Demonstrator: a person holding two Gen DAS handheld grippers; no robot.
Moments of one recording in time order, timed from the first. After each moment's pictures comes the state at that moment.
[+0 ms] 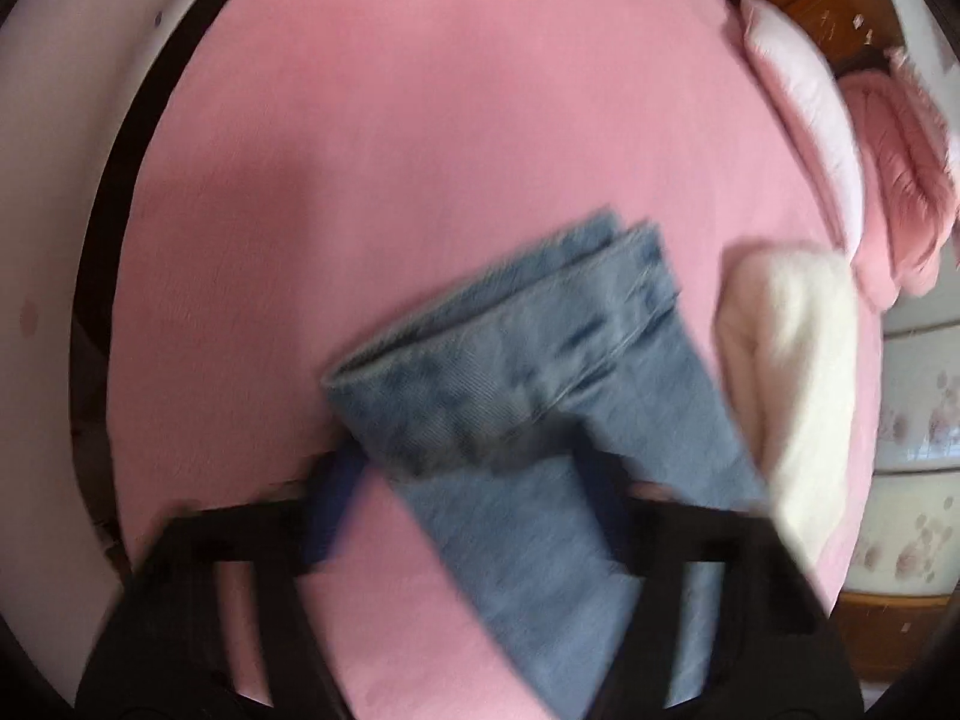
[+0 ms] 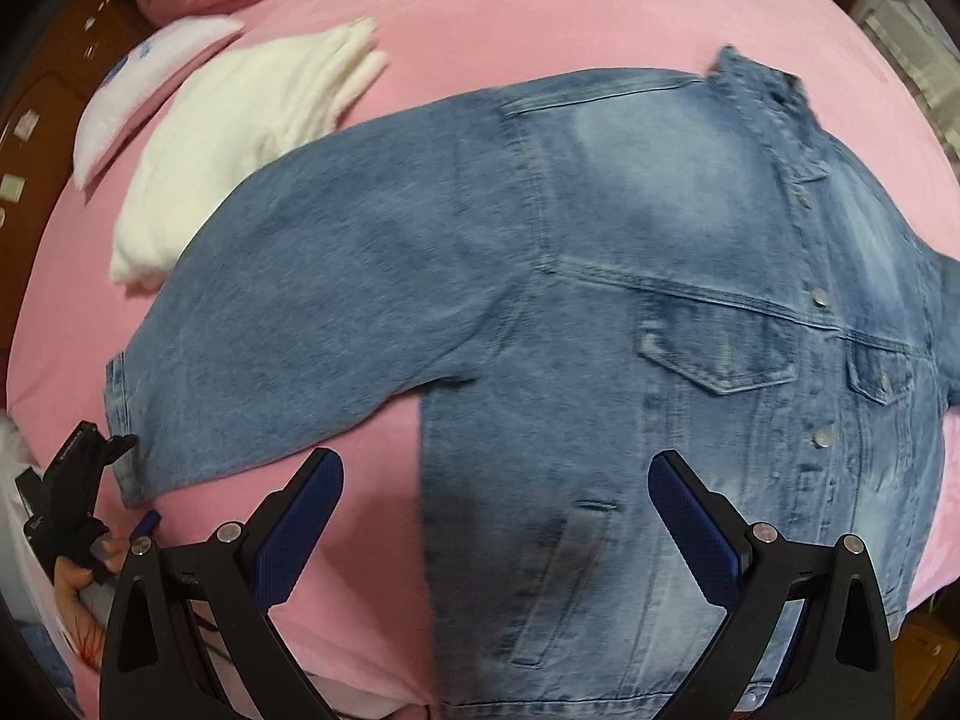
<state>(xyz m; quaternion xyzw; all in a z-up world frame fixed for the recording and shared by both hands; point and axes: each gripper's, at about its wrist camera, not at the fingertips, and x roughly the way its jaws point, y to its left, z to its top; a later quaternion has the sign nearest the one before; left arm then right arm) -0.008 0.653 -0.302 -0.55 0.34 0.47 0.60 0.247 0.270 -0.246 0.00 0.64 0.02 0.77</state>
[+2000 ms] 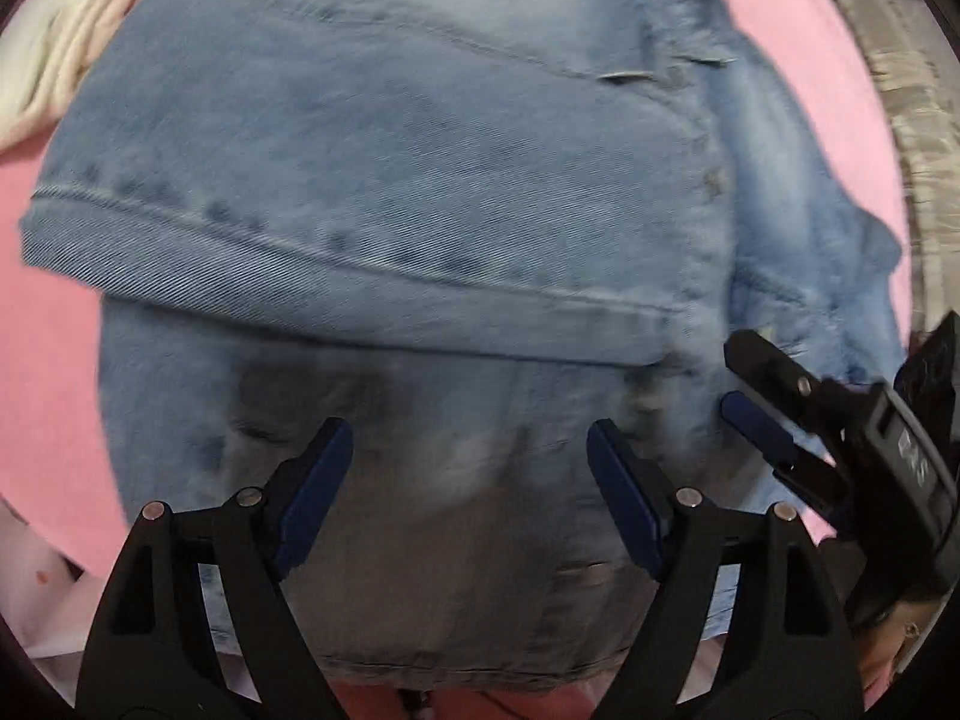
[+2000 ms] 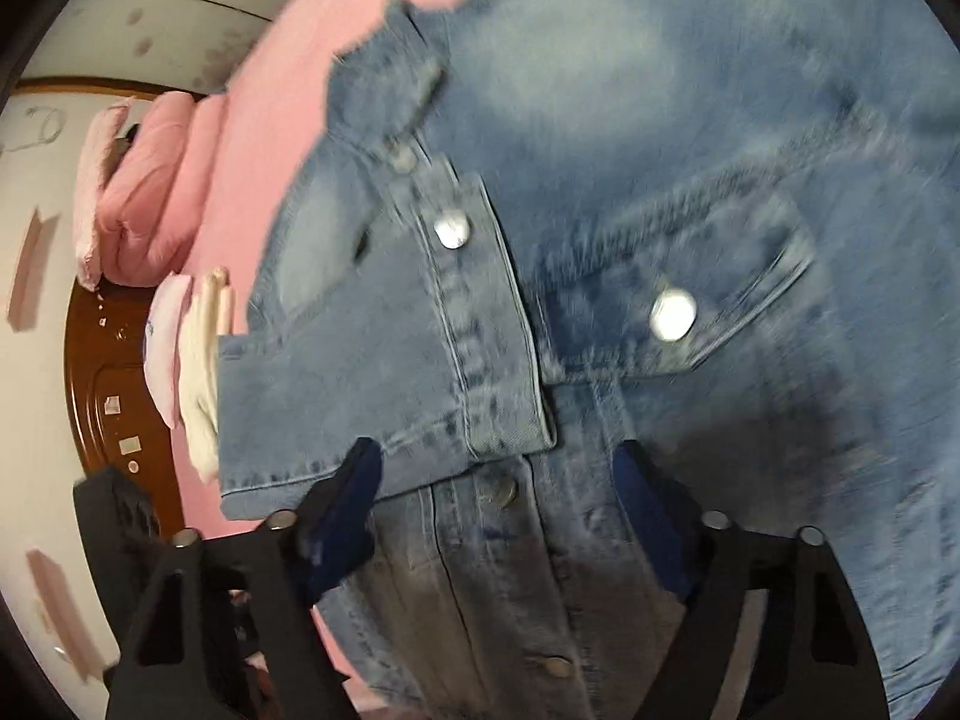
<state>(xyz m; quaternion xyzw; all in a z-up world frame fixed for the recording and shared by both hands) 0.208 0.094 -0.276 -0.15 0.71 0.02 0.69 0.238 -0.123 -0.323 0.35 0.65 0.00 0.68</state>
